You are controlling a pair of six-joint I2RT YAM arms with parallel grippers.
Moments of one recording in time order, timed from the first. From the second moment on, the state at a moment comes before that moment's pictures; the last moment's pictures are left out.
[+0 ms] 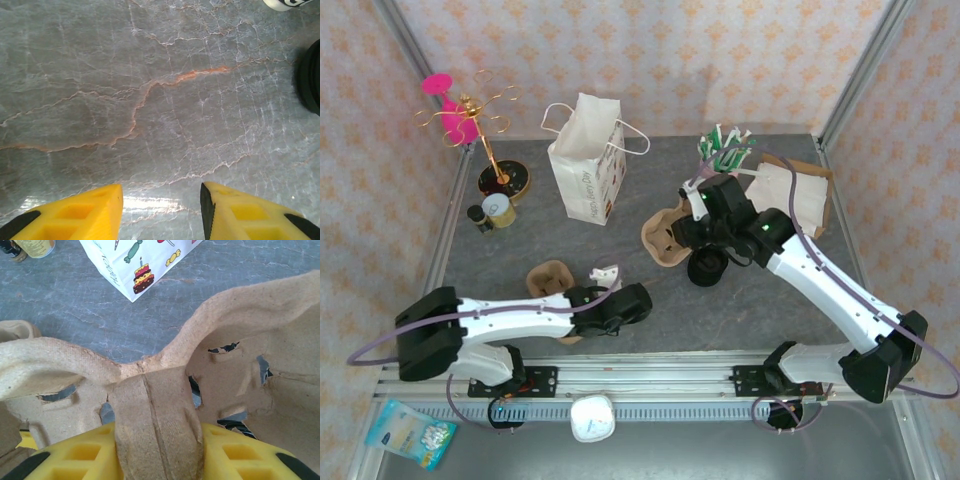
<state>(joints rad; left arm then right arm) -1.13 1.38 0.78 -0.52 -0.38 -1.36 0.66 1.25 1.26 -0.81 -0.02 0.18</state>
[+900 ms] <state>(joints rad) -0.94 0.97 0.67 -0.90 -0.55 -1.44 0.65 1.29 1.39 -0.87 -0.02 0.18</state>
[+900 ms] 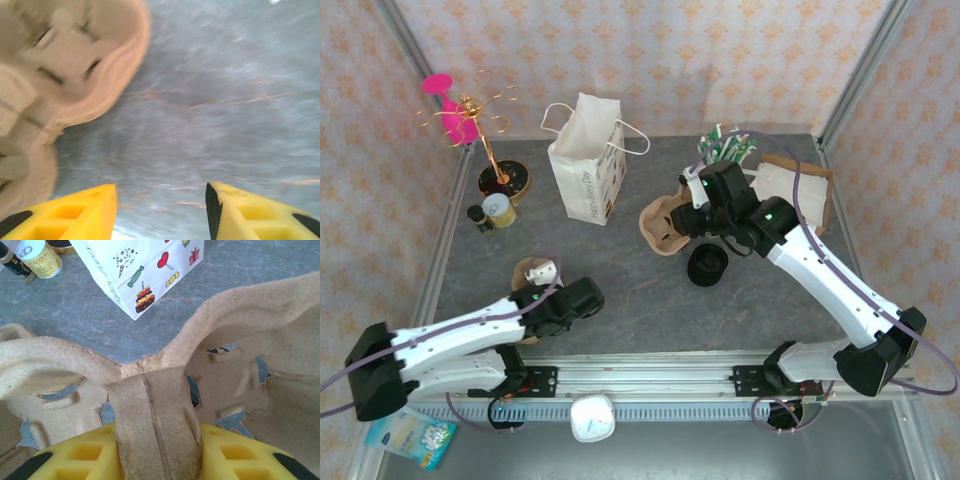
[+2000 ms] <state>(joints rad) -0.35 1.52 1.50 -0.60 -0.28 -1.25 0.65 1.36 1.57 -0.89 -0.06 0.12</state>
